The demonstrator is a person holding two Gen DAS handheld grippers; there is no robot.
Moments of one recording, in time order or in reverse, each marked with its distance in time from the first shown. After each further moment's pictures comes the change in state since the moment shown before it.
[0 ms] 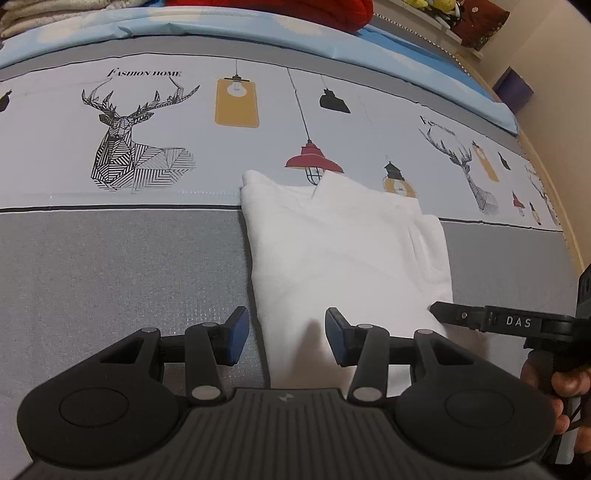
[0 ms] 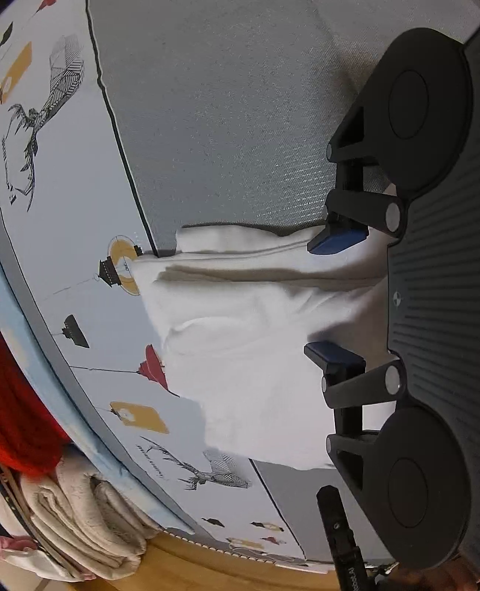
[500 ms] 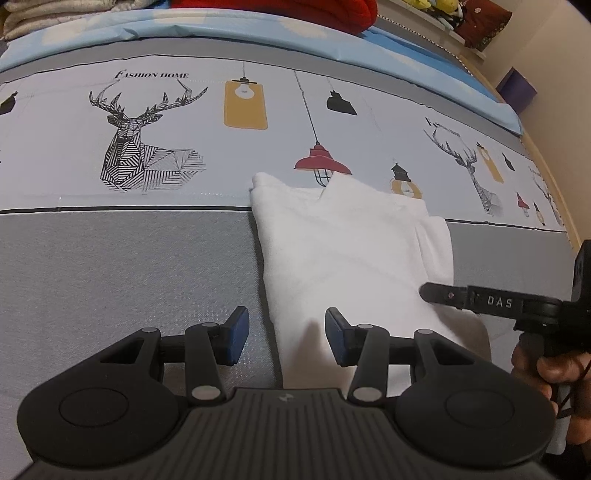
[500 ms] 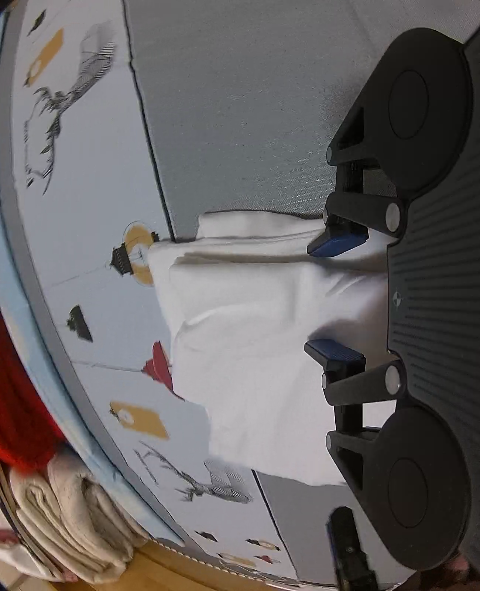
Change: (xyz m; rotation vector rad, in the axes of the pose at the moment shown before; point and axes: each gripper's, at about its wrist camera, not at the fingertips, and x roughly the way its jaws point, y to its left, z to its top) left arm -0.005 0.006 0.000 -0.002 -0.006 0.014; right arm 0.019 0.016 0.010 -0.056 -0.036 -0.056
